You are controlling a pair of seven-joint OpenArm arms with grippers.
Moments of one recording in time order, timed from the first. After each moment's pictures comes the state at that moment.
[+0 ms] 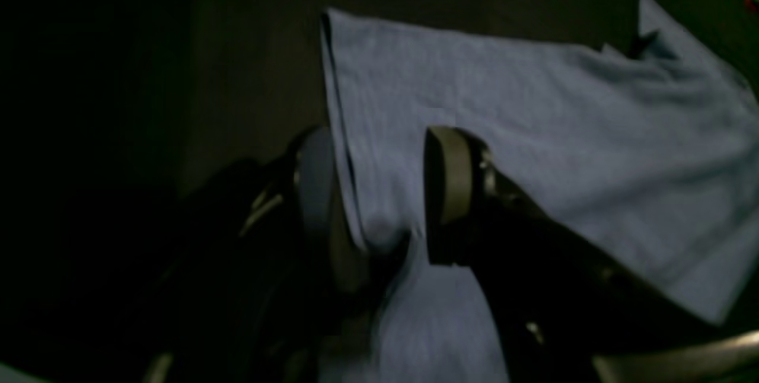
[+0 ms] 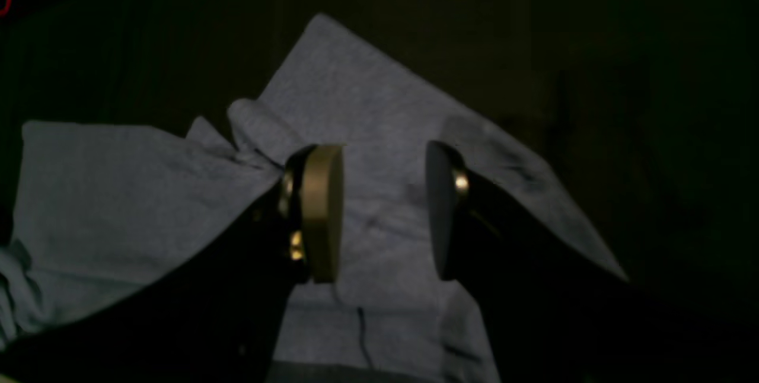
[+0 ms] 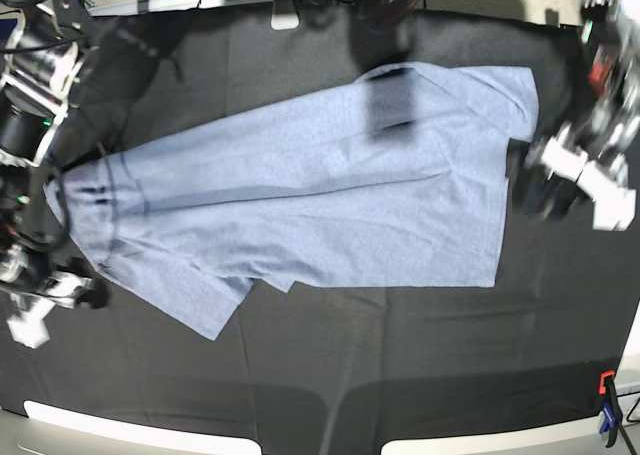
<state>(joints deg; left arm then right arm) 5.6 -11.6 -25.9 87.9 -37.0 -37.9 37.9 27.5 25.8 25.1 63.2 36.5 38.5 -66.0</state>
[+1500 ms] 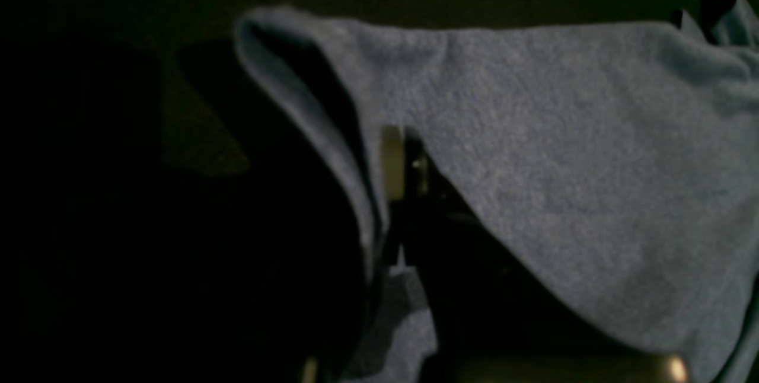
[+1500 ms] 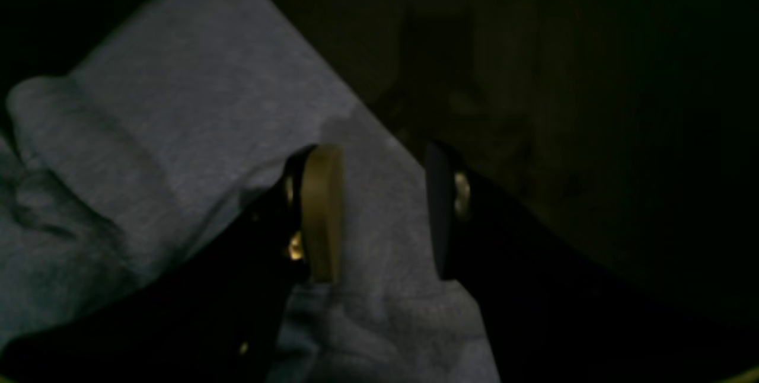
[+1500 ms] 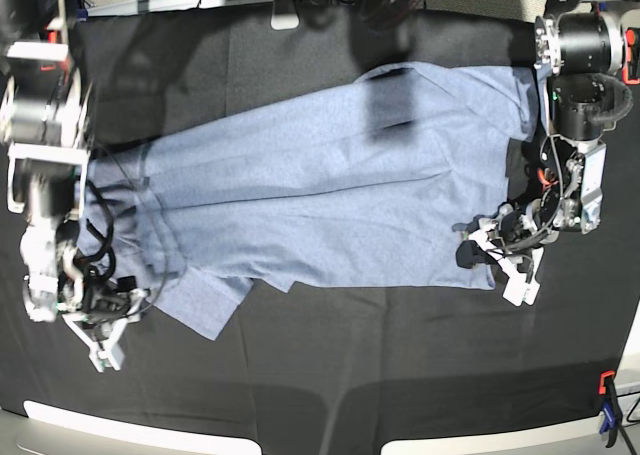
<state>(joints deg) -24.2 -13.3 -5.3 41.0 -25.4 -40.3 32.7 43.4 24.2 -1.7 32.2 4.8 31.6 -34.5</state>
